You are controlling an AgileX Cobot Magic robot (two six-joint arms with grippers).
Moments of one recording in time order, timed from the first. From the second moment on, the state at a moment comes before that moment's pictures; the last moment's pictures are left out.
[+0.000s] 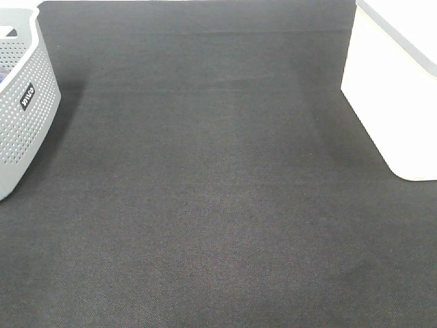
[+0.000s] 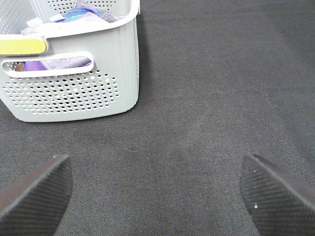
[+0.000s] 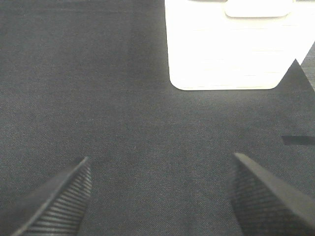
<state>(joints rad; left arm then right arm) -0.01 0.00 -0.50 -0.08 1.06 0.05 0.00 -0.01 -0.51 0.07 1.07 -0.07</state>
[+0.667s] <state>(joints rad) -0.01 0.00 -0.50 -0.08 1.06 0.05 0.00 -0.01 -0.51 0.07 1.07 -0.07</state>
